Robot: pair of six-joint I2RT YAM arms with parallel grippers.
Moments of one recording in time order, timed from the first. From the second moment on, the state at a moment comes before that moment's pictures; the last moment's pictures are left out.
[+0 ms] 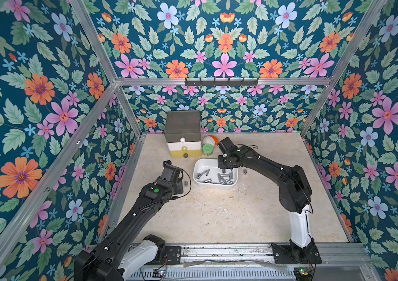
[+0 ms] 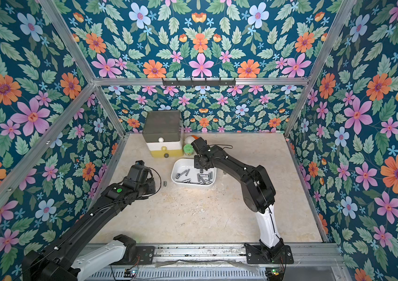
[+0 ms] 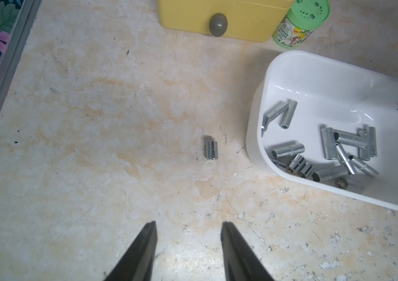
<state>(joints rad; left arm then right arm) -0.45 1.02 0.82 -0.74 -0.26 -0.47 0.69 2.04 1.71 -0.71 0.09 0.57</state>
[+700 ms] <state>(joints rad) -0.46 1.02 0.82 -0.74 -0.27 -0.47 0.40 1.92 1.32 -0.56 0.14 0.46</state>
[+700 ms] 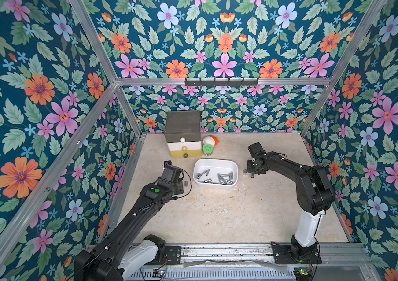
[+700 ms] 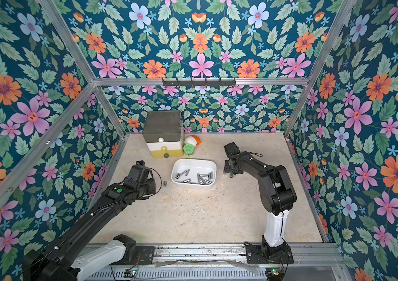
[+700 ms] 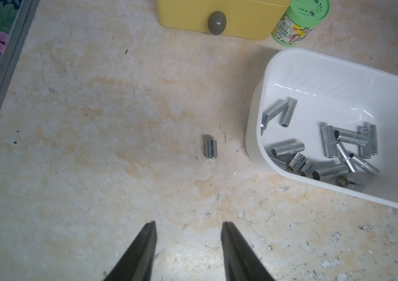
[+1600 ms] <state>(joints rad) -0.47 1.03 0.82 -0.74 -0.28 -0.47 0.40 2.01 1.35 -0.52 0.15 0.42</state>
